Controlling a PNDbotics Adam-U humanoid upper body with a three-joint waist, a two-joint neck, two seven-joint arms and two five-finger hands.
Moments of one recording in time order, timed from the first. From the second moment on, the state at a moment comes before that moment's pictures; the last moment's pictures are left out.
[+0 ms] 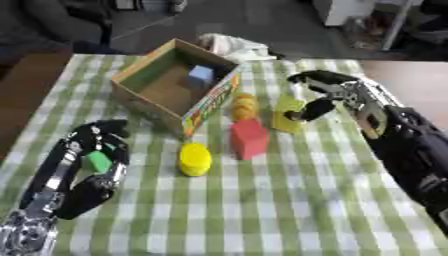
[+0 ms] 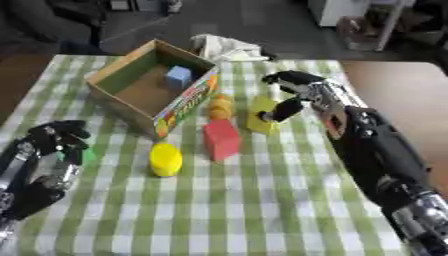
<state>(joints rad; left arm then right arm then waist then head) -0.06 0.19 -0.14 -1.91 -0.41 -0.15 -0.21 -0.84 -0.36 0.20 -0.83 0.90 -0.10 0.40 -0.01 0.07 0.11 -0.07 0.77</state>
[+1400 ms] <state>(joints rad) -0.10 0.19 -0.17 -1.91 -0.39 -0.17 -0.24 -0.96 -0.39 0.22 -0.99 0.67 -0.04 0.28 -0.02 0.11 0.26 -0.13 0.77</state>
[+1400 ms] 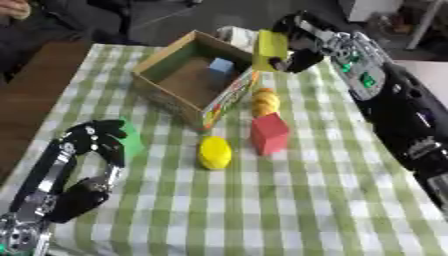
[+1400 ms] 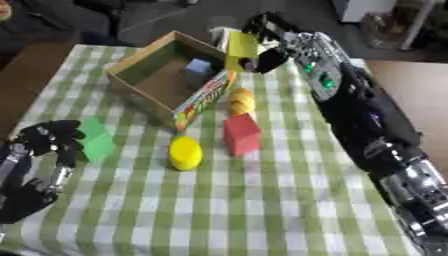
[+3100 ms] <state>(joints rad) -0.12 0.19 -0.19 -1.91 -0.38 -0.17 -0.27 -0.92 -0.31 0.28 -1.09 0.81 -0.02 0.29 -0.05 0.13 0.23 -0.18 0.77</state>
